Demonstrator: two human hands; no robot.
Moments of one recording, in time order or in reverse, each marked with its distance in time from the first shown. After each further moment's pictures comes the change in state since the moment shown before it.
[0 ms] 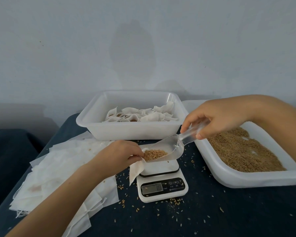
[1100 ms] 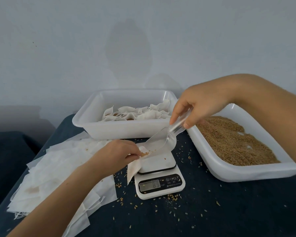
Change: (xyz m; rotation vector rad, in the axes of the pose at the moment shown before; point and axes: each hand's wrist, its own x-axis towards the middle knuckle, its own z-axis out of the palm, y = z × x) left_hand -0.001 0.005 0.001 -0.009 0.003 -0.010; right_hand 0.006 -0.033 -0.021 -0.121 0.047 0.046
